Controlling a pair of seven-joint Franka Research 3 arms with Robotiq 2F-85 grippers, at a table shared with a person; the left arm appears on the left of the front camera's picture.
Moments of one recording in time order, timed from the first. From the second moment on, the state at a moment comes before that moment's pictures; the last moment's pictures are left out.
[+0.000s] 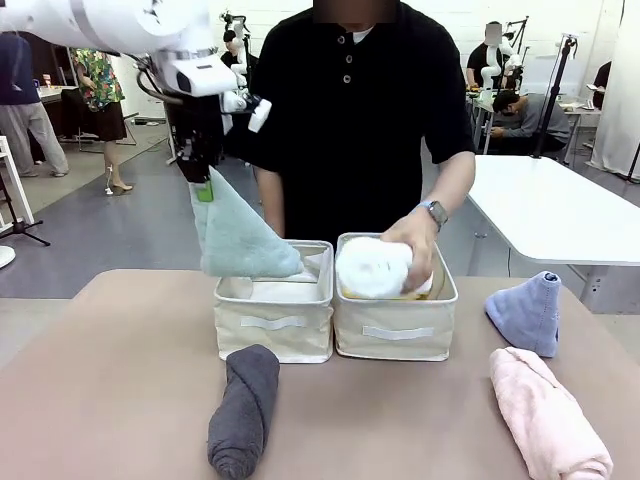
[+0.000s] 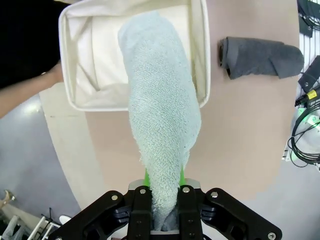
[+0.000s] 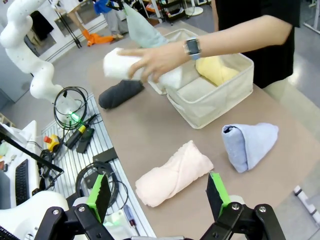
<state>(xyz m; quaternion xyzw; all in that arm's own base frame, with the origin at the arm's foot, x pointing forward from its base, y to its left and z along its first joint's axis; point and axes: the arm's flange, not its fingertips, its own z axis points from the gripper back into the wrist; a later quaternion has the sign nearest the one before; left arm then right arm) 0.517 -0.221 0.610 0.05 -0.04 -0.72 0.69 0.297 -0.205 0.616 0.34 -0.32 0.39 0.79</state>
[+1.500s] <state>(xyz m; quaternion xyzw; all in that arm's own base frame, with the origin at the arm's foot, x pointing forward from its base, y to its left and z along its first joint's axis) 0.526 -0.268 0.497 -0.01 0.05 -0.75 0.66 0.297 -0.205 0.616 0.34 -0.32 0.39 0.79</state>
